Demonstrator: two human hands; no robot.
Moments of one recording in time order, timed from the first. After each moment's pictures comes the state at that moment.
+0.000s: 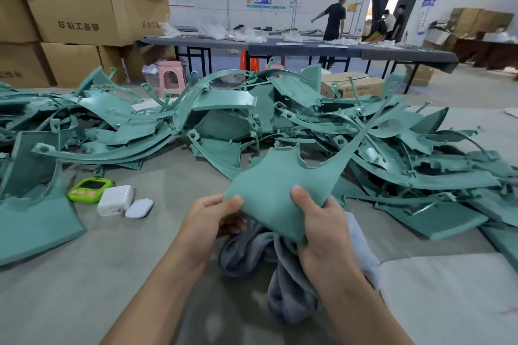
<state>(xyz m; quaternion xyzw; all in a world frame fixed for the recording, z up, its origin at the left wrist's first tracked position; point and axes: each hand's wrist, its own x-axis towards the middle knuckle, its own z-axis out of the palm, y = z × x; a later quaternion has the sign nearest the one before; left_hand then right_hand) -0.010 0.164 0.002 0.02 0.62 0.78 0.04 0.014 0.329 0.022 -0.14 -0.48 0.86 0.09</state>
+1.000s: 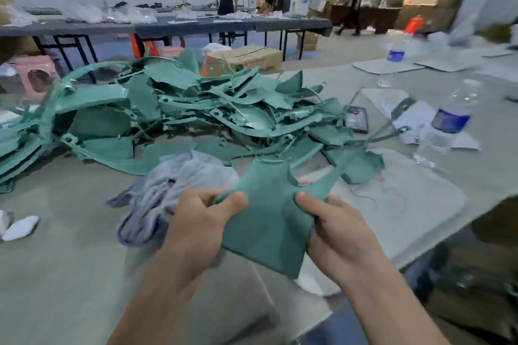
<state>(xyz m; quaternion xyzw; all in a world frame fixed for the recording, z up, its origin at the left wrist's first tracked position) 0.127 0.284 0.068 0.13 0.69 0.70 0.13 0.199 0.460 0.050 -0.13 -0.41 0.90 0.10</state>
